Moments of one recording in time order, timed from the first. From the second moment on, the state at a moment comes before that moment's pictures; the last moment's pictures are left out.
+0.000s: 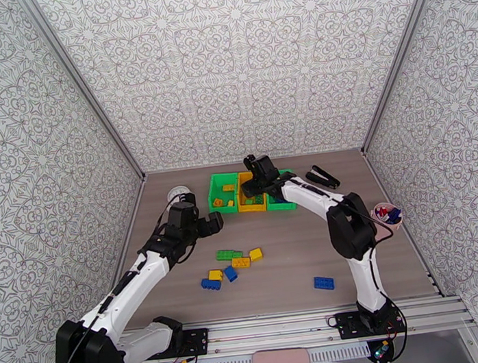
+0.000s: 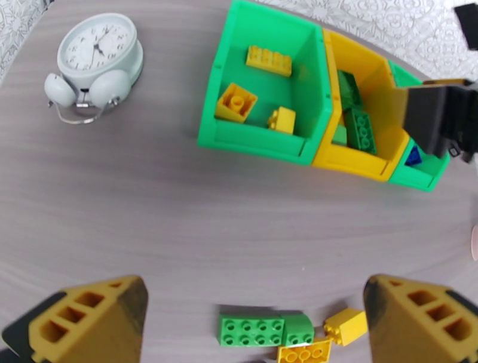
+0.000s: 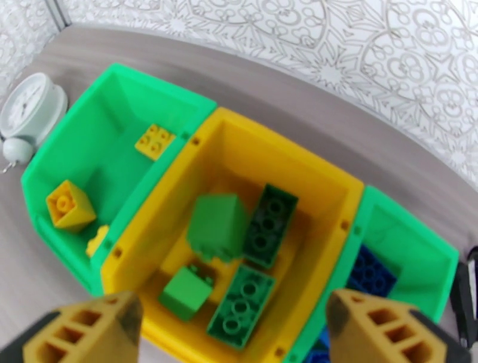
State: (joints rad) left arm -0.38 1.18 0.85 -0.41 -0.05 -0.49; right arm 0.57 2.00 1.62 -0.32 0.06 0.06
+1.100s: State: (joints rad) left arm -0.28 1.17 0.81 -0.44 0.08 -0.47; right arm 0.84 1.85 1.28 -0.68 -0.17 -0.93
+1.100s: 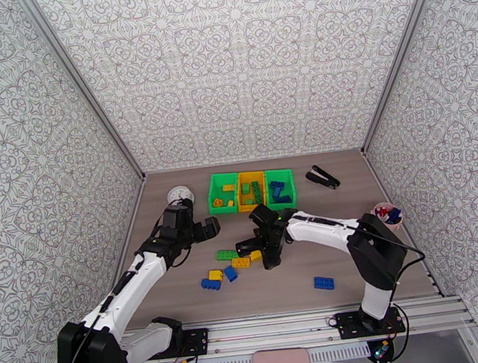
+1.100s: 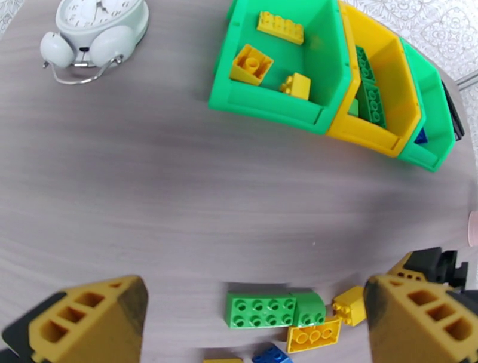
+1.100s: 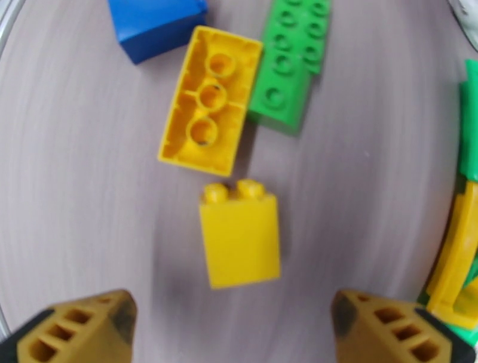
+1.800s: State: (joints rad) left arm -0.28 1.16 0.81 -0.44 0.08 -0.47; right arm 0.86 1.98 1.39 -0.73 -0.15 -0.93
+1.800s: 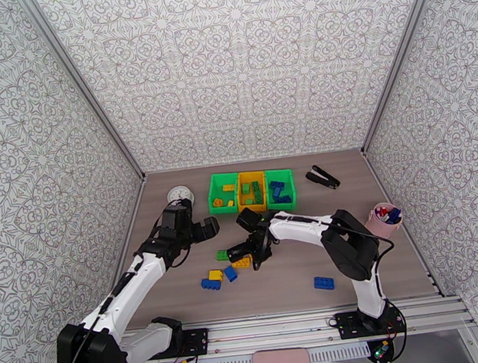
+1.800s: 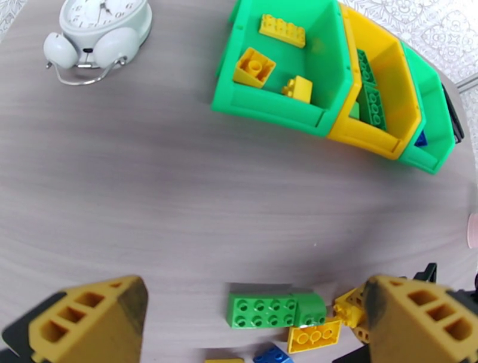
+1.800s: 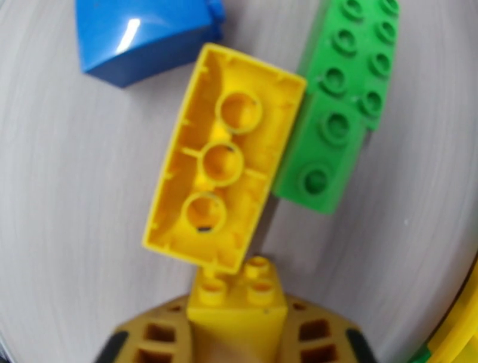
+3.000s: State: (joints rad) left arm -0.40 0.89 0.50 -0.12 -0.11 -0.40; right arm 0.69 2.33 1.94 -0.10 0.00 0.12
